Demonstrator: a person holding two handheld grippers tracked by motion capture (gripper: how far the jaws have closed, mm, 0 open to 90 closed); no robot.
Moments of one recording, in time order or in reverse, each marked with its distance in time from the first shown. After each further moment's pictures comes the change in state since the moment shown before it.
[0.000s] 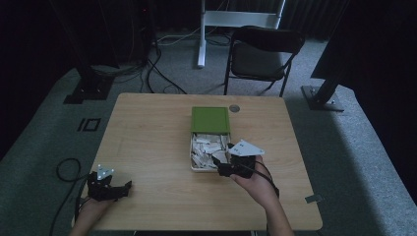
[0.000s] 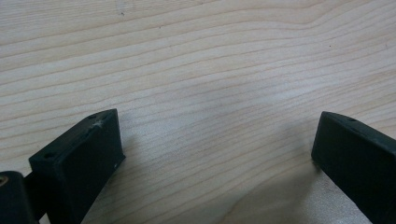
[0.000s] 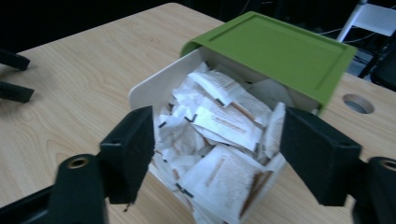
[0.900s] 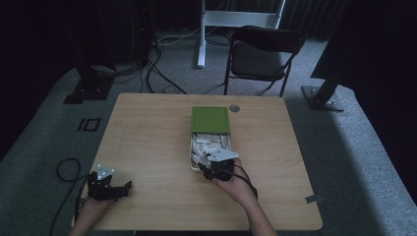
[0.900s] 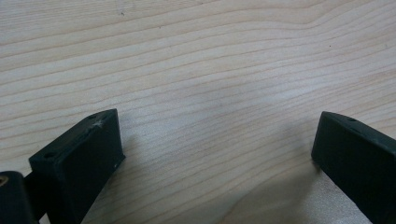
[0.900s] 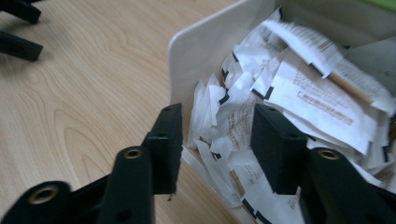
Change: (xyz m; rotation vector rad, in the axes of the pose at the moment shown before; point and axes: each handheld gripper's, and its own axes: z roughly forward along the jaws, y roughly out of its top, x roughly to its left) left arm 0.000 0.000 0.000 -0.003 0.000 -0.002; right arm 0.027 -0.026 0.062 0.106 0.099 -0.049
